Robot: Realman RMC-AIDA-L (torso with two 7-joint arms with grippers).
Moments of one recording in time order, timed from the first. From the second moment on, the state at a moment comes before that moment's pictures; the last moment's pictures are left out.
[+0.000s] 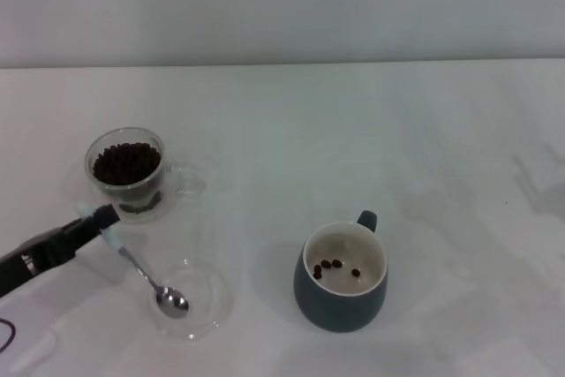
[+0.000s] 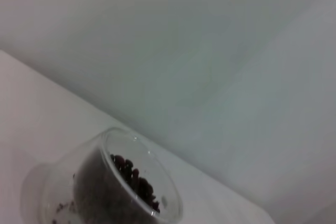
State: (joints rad) left arm -0.25 -2.01 1.09 0.45 1.31 1.35 -1.66; right arm 0.28 2.01 -0.75 -0.06 -0.86 -1.65 0.16
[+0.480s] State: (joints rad) left arm -0.29 -2.02 1.06 0.42 1.31 1.32 -1.66; right arm 0.28 2.01 -0.75 -0.07 -0.86 -1.64 0.16
